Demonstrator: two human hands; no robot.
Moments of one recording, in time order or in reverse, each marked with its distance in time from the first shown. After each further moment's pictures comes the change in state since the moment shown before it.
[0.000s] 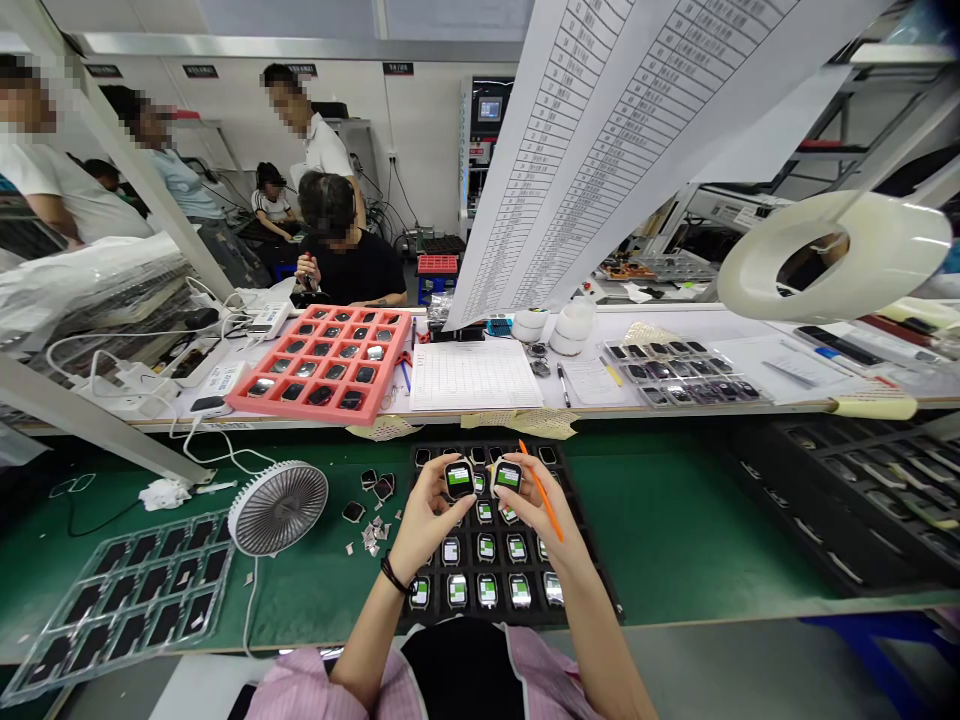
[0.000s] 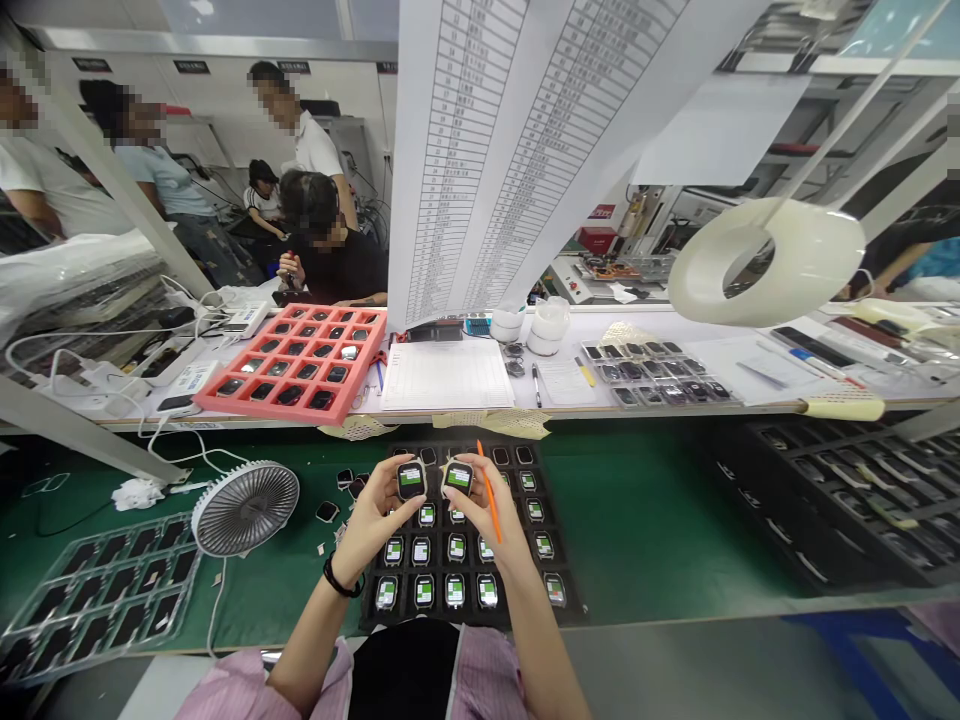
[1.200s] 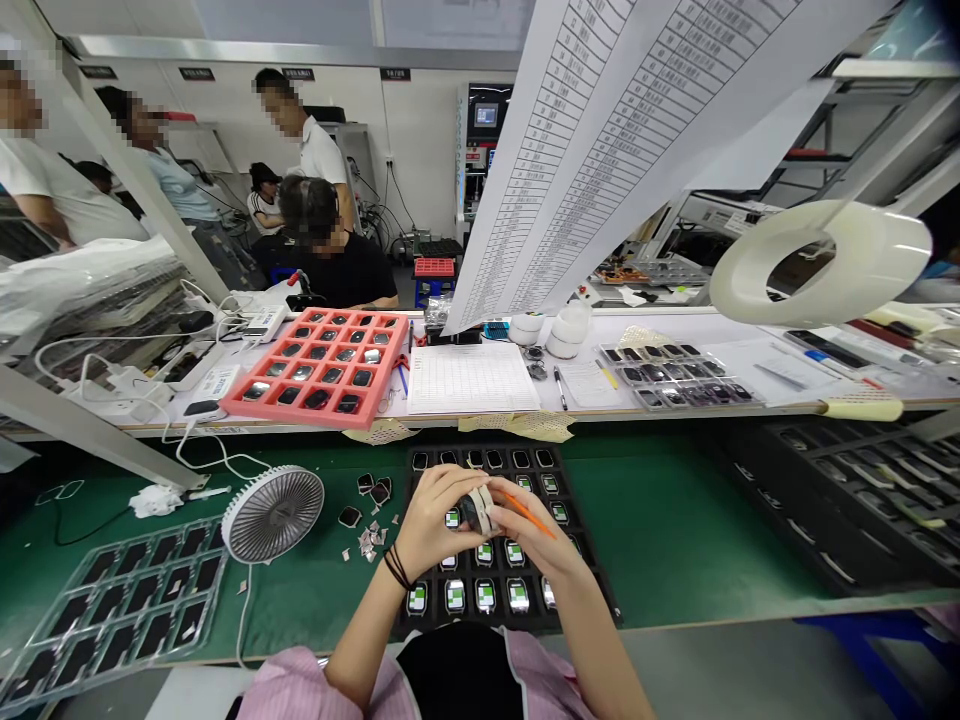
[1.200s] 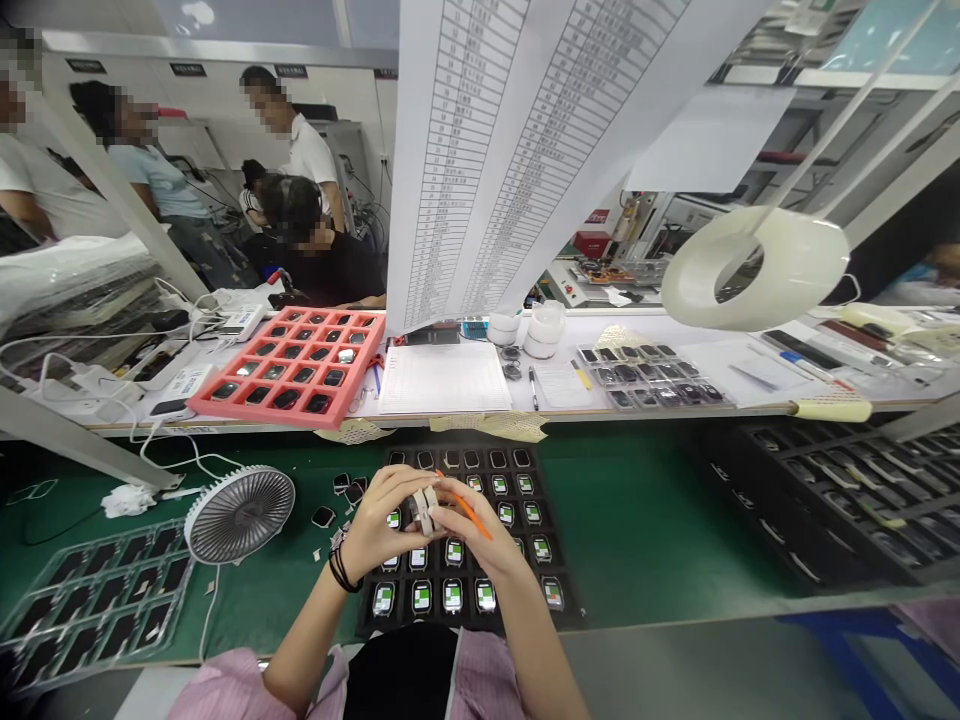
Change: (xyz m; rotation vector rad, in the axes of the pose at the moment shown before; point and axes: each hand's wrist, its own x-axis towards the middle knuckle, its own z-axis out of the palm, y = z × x) left_hand 0.009 0.011 -0.002 0.571 -0.053 0.667; right_hand -0.006 -0.001 0.006 0.230 -0.292 0.211
